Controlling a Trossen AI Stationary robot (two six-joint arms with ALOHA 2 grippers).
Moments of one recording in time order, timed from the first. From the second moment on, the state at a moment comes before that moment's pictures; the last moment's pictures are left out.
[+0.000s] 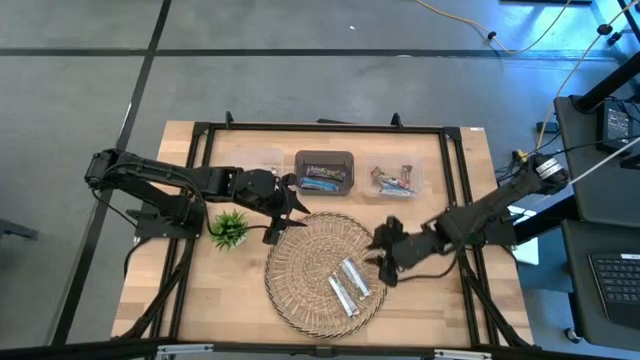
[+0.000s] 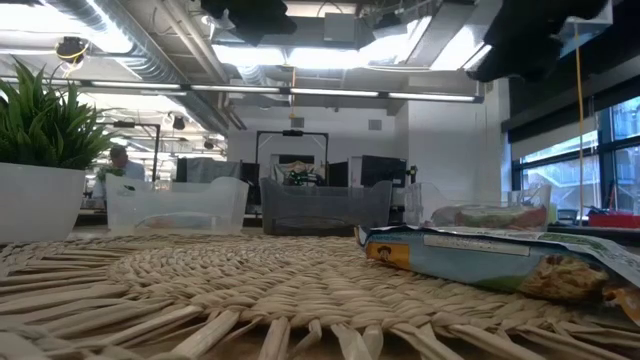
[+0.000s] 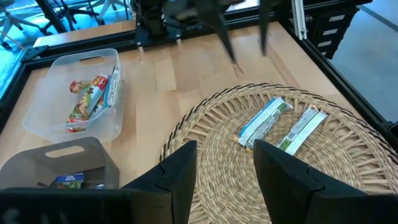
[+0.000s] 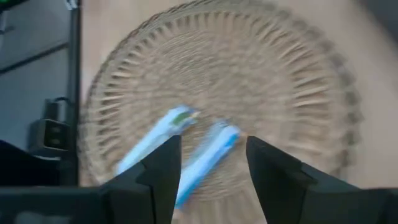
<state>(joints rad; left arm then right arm) -0.07 1.27 0.99 -0.25 0.07 0.12 0.52 1.35 0.93 -0.40 0.32 0.75</state>
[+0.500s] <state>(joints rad) -0.07 1.27 0.99 -0.25 0.07 0.12 0.57 1.82 1.36 -0.86 0.28 1.03</state>
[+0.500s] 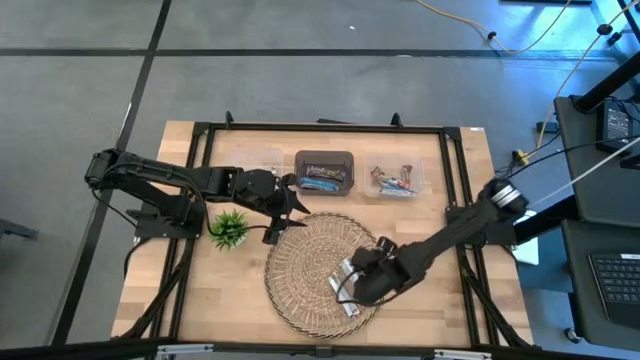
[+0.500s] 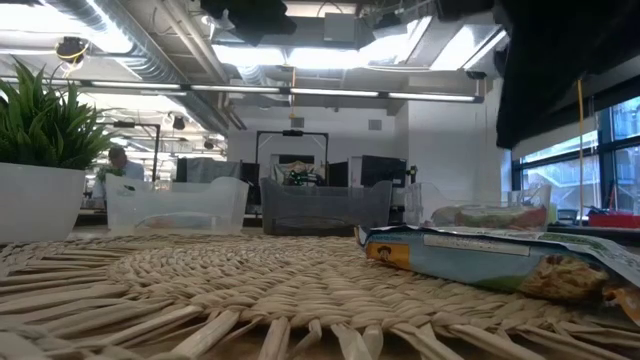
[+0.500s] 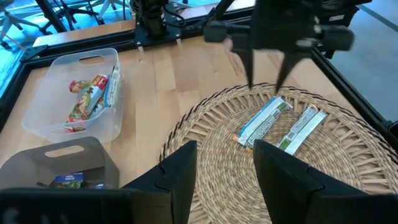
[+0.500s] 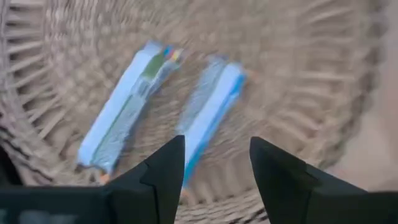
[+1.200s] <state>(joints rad) -0.07 1.27 0.99 -0.32 0.07 0.12 0.55 1.97 1.42 -0.83 0.19 1.27</state>
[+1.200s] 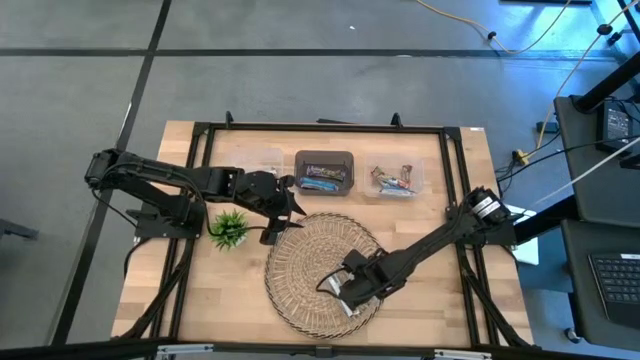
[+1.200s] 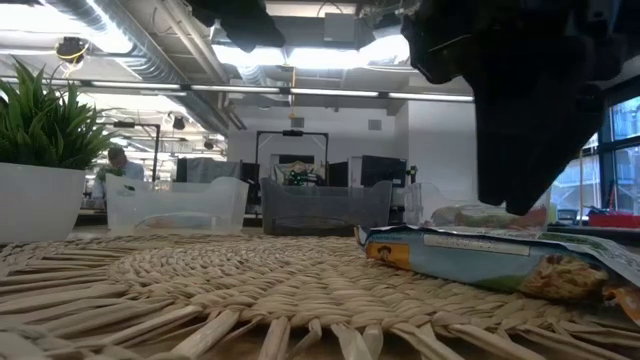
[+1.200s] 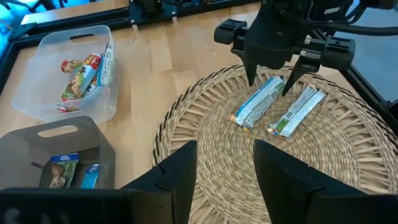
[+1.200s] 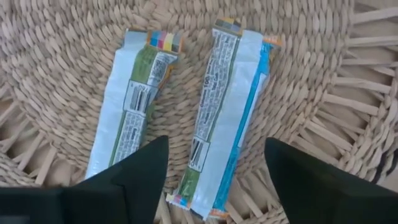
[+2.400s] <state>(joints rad) -0.07 1.27 0.99 -0.33 0.07 0.12 0.55 2.04 1.42 -0.82 0.18 1.22</state>
